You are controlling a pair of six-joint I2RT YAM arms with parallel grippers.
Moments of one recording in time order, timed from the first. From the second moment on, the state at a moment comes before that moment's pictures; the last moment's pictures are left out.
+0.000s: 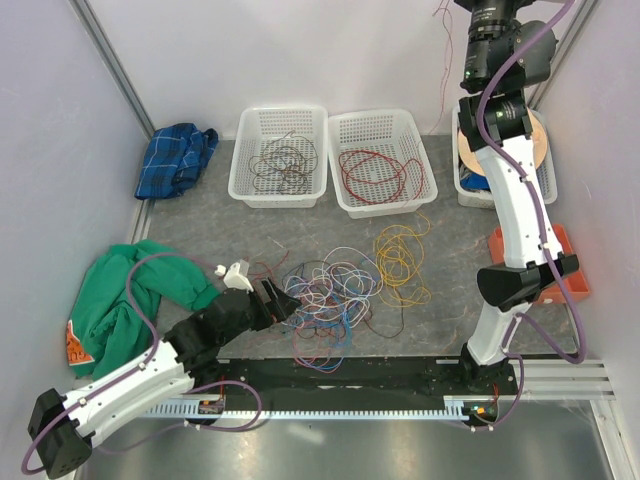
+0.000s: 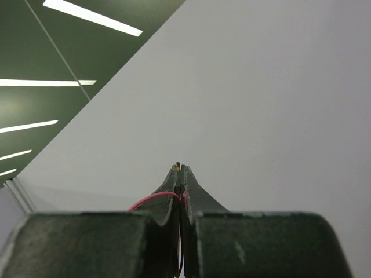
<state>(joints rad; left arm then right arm) -0.84 0.50 0.19 -0.26 -0.17 -1.06 0.30 1.84 2.39 0.23 0.33 0.50</state>
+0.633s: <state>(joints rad) -0.84 0.52 0.17 -0.23 -0.13 -1.08 0.30 1.70 2.37 0.32 0.31 0.51</state>
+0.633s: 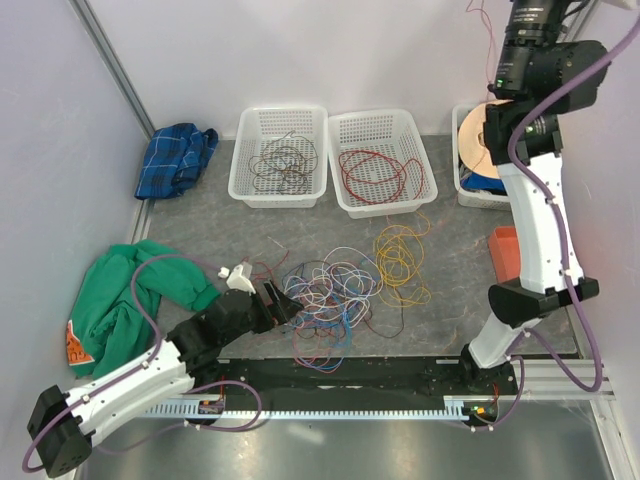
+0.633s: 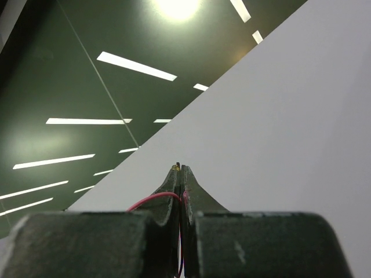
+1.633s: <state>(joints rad) -0.84 0.84 0.19 0.03 -0.12 -1.06 0.28 2.03 2.15 0.43 0.27 0.57</state>
